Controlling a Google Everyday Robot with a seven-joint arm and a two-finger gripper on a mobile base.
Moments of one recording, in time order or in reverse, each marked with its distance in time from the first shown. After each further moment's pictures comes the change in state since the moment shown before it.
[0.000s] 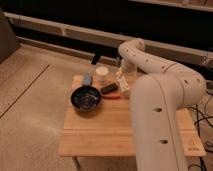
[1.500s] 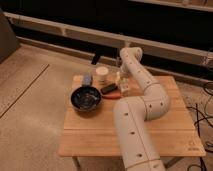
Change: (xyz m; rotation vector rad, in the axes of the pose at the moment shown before) arm 0.030 0.018 0.090 -0.191 0.217 -0.022
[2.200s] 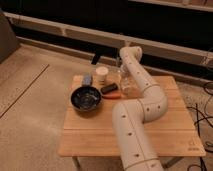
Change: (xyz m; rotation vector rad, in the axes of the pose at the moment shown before) arm -0.017 -0.012 -0.021 0.035 -0.066 0.016
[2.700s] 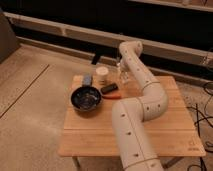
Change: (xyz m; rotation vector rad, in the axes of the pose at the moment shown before) arm -0.036 -0.013 -0.042 0.077 -0.119 -0.027
